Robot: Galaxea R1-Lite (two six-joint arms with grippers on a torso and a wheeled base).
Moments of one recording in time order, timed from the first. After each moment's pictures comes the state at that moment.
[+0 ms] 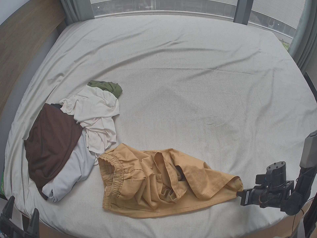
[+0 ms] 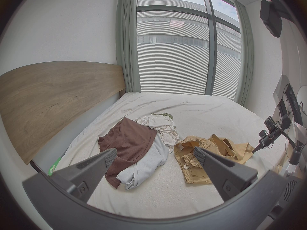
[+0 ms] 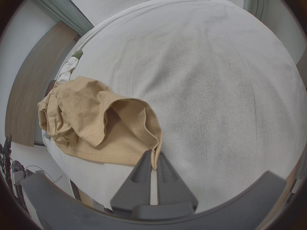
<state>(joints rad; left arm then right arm) 0.01 0.02 -0.02 -0.01 0.00 -0.02 0.31 2.02 -0.03 -1.18 0.03 0.33</state>
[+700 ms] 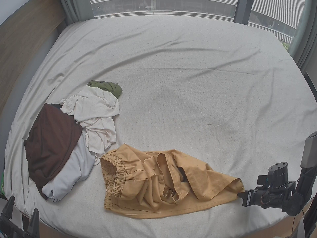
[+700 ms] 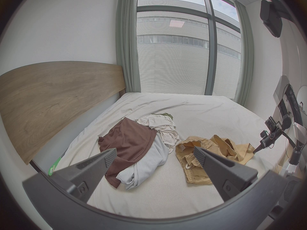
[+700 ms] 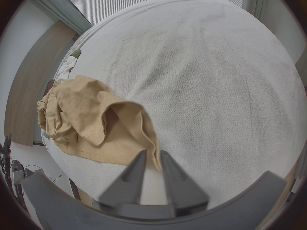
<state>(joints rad) 0.01 0.02 -0.02 -0.01 0.00 -0.02 0.29 2.02 -0.02 -1.23 0.04 0.32</state>
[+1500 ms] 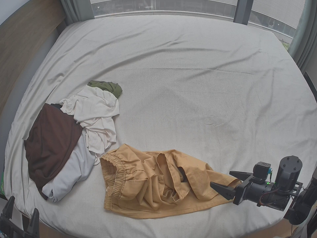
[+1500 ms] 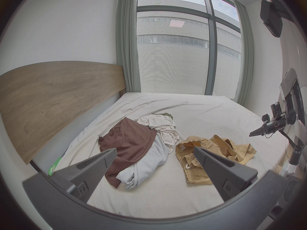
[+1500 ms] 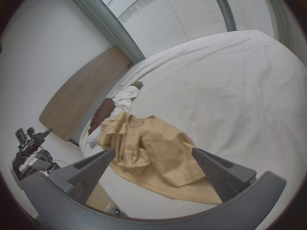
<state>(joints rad) 0.01 0.02 -0.02 0.00 0.00 -0.02 0.60 1.83 -0.03 -1.50 0.11 0.31</state>
